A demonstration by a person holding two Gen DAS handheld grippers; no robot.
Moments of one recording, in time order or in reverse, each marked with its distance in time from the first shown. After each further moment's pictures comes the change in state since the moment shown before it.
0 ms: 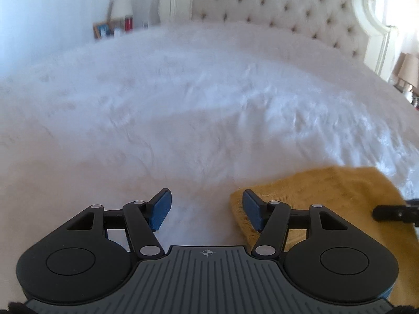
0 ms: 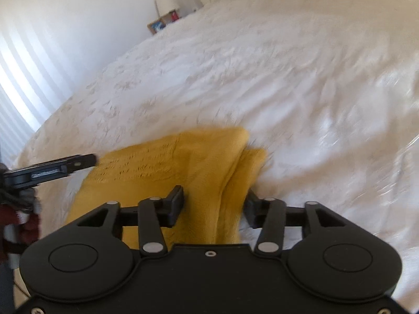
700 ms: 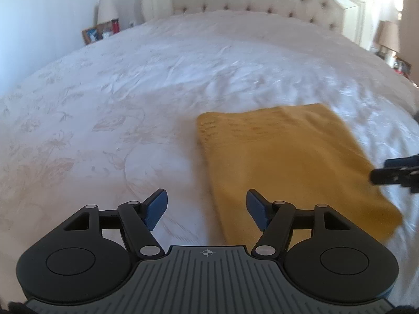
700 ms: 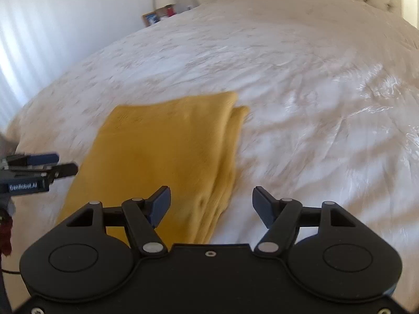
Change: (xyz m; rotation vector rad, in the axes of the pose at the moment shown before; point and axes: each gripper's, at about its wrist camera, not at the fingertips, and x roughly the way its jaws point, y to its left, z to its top) left arm -0.089 -0.038 -0.064 0.110 0.074 -0.001; right arm -0.073 0.033 -0.058 -0.100 0.036 -0.129
